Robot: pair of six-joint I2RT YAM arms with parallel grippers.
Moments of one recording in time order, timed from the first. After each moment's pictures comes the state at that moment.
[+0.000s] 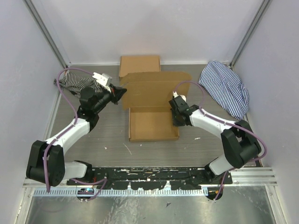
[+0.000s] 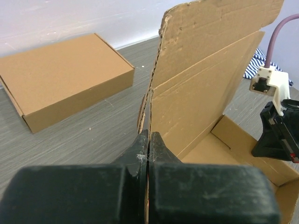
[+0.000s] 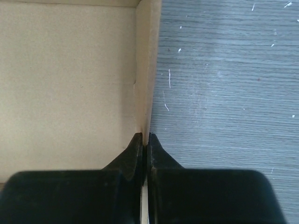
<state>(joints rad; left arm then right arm) -0.29 1.29 0.70 0.59 0.46 -0.18 0.55 1.51 0.89 -0.46 0.18 0.42</state>
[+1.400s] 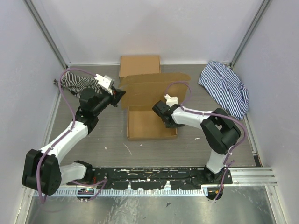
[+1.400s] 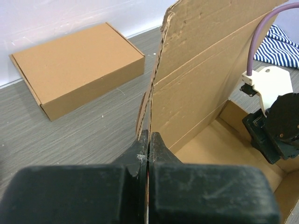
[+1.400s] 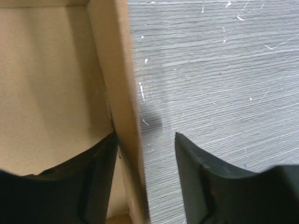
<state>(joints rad) -0.34 1.19 0.72 0.40 0.36 -0.06 0.73 1.77 1.05 -0.63 0.62 0.63</state>
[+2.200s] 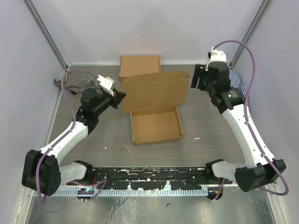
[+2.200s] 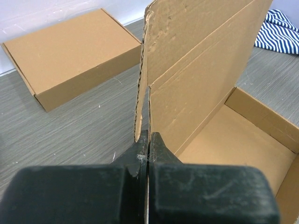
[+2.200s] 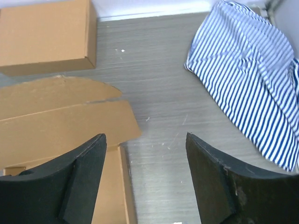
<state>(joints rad) -0.35 1.19 0.72 0.34 0.36 -0.03 0.33 1.20 1.36 -0.62 0.29 0.23</state>
